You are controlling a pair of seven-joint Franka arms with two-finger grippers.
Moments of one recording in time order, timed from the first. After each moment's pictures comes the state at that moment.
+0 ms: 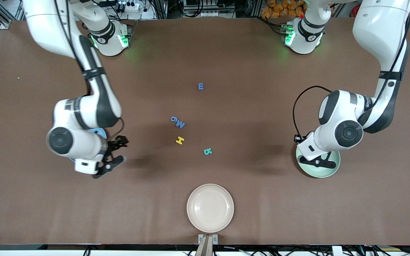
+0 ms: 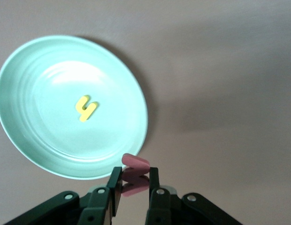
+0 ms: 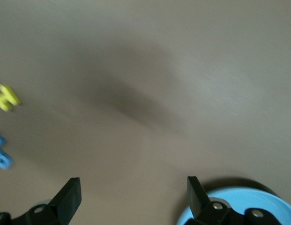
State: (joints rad) left arm -0.01 0.53 -0.22 -1.71 0.16 2.01 -0.12; right arm 0.48 0.61 -0.25 -1.50 0.19 1.95 -0.37
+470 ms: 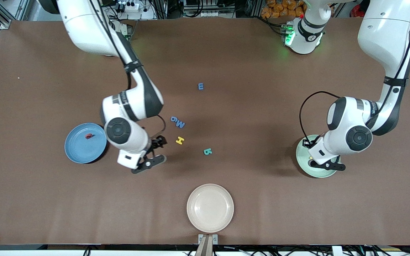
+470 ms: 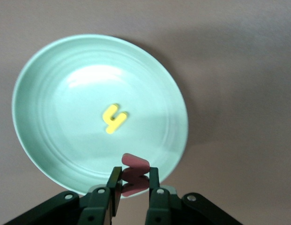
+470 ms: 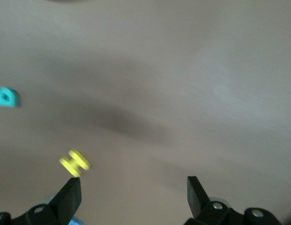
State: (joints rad) left arm 0.02 0.55 -0.18 -1.72 0.16 2.09 -0.08; right arm 0.61 0.72 -0.19 -1.39 0.20 2.05 -0.02
